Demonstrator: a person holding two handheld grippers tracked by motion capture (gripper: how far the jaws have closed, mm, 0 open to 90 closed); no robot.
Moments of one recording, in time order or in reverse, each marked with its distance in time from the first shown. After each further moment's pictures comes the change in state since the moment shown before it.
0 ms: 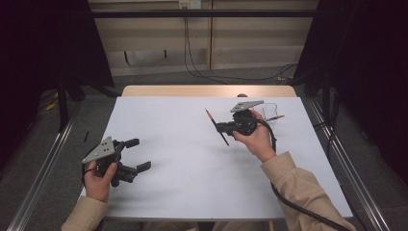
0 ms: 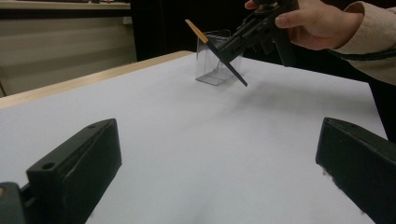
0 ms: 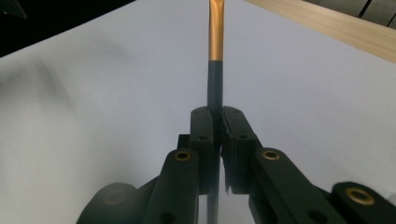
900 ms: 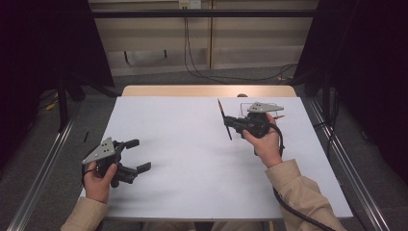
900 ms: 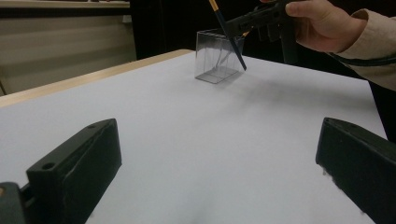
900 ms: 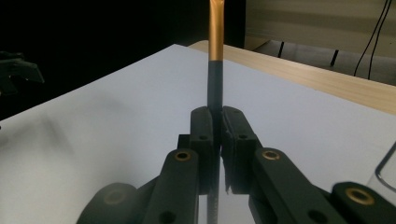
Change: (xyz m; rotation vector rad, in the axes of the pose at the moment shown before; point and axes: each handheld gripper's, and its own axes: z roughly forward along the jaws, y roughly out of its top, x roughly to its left) left arm -0.002 0.000 -0.001 0.007 0.001 0.007; right arm -0.006 -0.016 -0.029 -0.256 -0.037 0.059
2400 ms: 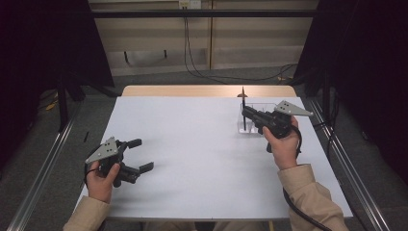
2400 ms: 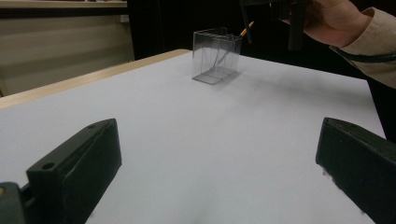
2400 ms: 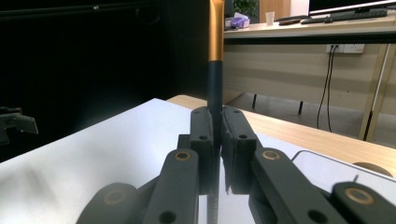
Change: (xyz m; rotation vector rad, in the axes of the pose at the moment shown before) left arm -0.004 0.003 0.006 0.009 -0.008 0.008; right arm -0.014 0.003 -0.053 -0.242 -0.085 -0.008
